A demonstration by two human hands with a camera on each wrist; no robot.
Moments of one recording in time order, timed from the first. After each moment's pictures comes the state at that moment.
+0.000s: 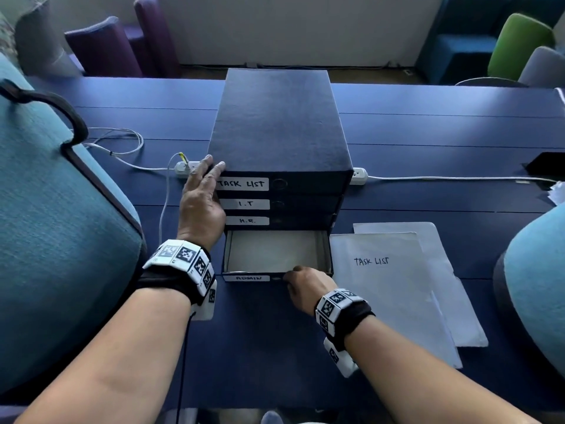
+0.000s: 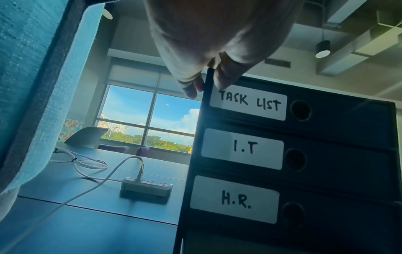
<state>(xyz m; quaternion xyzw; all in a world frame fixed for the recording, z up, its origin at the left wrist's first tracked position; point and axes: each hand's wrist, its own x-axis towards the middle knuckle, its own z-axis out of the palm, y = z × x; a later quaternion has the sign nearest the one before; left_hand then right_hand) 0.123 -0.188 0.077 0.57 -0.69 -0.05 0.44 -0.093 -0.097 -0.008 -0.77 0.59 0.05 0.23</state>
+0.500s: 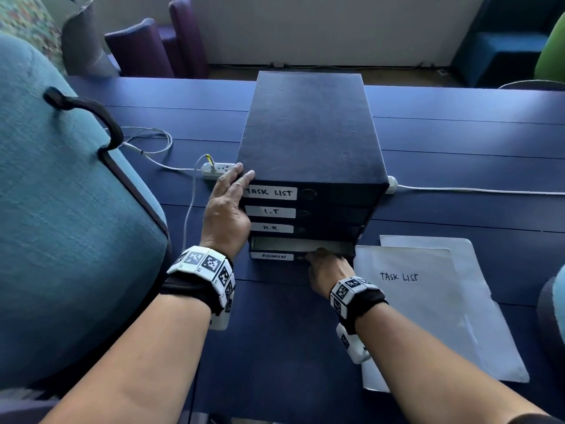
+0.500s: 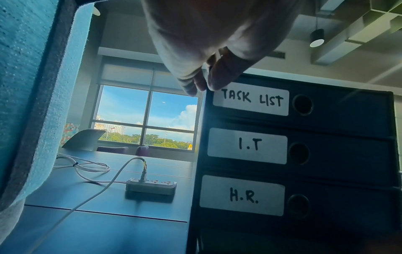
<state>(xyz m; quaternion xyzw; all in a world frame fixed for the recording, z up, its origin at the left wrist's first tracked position) 0.124 -0.186 0.079 0.57 -0.69 -0.06 0.45 -0.089 -0.155 -0.020 -0.77 0.62 0.04 0.17</state>
